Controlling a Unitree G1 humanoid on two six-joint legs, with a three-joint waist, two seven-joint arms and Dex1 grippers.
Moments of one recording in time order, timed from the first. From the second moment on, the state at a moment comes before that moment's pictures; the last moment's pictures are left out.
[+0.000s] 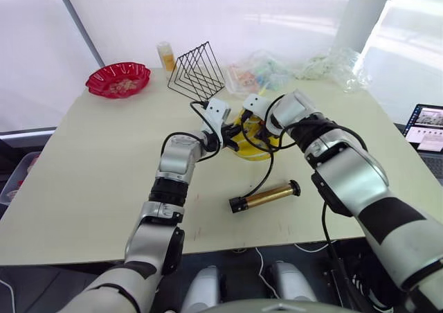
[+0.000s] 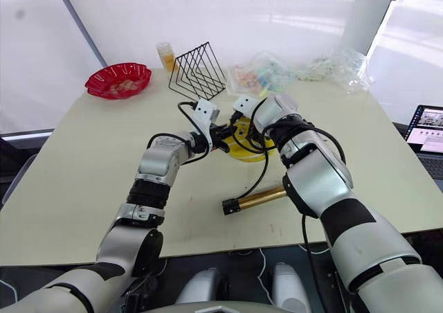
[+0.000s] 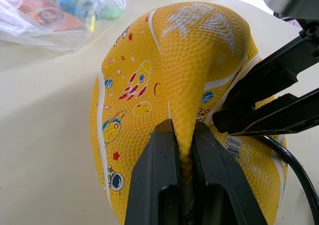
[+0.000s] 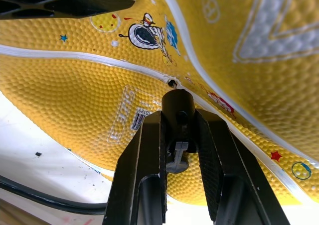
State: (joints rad) left arm -0.75 0.16 -0.01 0.38 -0.08 0.58 -0.63; right arm -1.39 -0.06 0.41 1.14 -0.27 0.81 0.85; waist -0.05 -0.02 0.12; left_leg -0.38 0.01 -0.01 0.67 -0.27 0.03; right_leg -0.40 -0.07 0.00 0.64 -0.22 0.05
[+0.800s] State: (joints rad) left arm -0.74 0.16 -0.01 0.38 -0.08 0.58 -0.63; right arm -1.38 -0.02 0.42 1.19 -0.39 0.72 0.87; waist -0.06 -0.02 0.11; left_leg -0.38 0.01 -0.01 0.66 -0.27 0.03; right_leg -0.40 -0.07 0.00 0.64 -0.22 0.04
